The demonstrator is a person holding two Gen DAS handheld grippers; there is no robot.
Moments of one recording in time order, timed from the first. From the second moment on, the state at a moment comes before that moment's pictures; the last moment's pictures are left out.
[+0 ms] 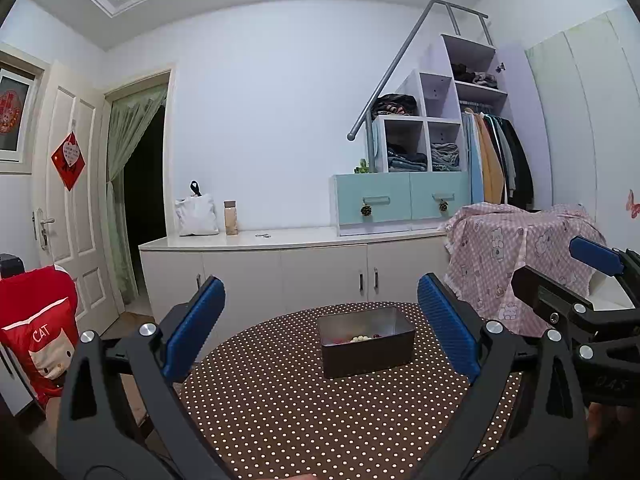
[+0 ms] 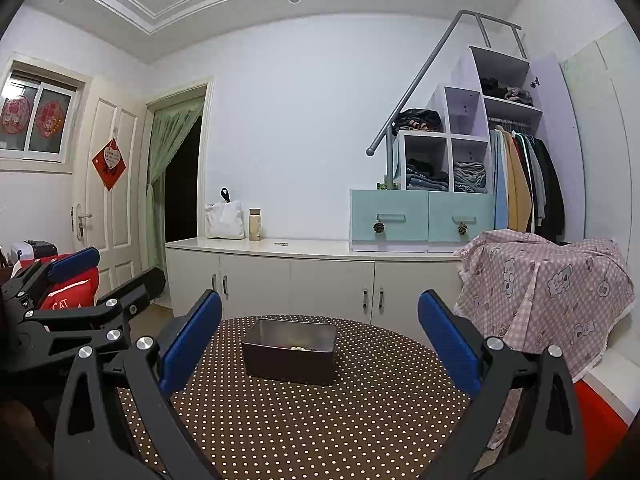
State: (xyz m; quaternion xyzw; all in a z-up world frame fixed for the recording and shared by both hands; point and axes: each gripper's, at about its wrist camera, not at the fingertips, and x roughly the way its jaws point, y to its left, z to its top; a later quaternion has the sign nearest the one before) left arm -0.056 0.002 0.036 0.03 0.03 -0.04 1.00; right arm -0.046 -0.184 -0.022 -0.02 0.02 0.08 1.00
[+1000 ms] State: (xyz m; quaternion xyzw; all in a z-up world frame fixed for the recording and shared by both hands) left arm -0.060 0.003 0.033 0.04 0.02 -0.02 1.00; right arm -0.042 -0.180 -0.024 -0.01 0.03 0.09 1.00
